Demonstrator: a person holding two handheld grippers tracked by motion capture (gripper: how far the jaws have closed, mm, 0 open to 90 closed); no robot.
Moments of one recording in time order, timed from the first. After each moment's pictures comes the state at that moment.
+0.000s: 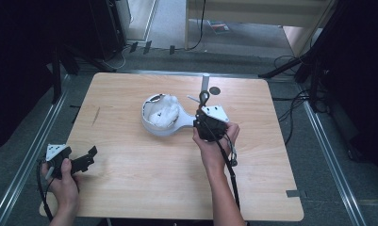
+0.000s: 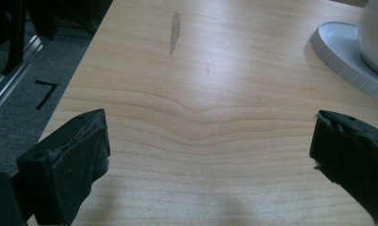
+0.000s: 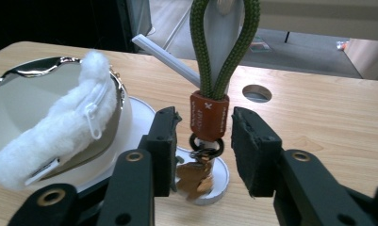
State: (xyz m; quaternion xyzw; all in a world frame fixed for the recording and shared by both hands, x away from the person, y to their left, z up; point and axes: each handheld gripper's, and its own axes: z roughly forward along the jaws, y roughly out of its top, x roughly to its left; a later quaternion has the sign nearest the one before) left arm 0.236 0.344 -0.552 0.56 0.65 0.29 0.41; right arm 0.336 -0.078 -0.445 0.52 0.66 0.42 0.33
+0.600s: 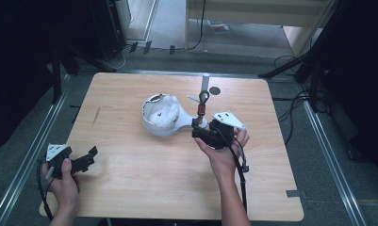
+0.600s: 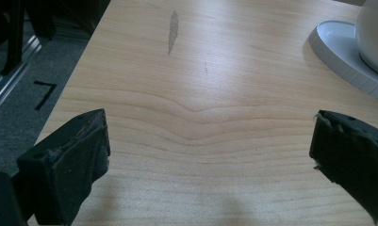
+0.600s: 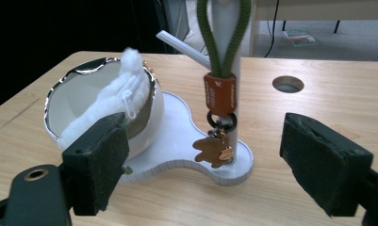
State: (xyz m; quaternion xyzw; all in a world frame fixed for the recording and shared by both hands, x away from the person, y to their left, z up) left arm 0.236 0.343 -0.552 0.56 0.65 0.29 0.42; right arm 0.315 -0.106 -0.443 0.51 0.67 0.48 0.26
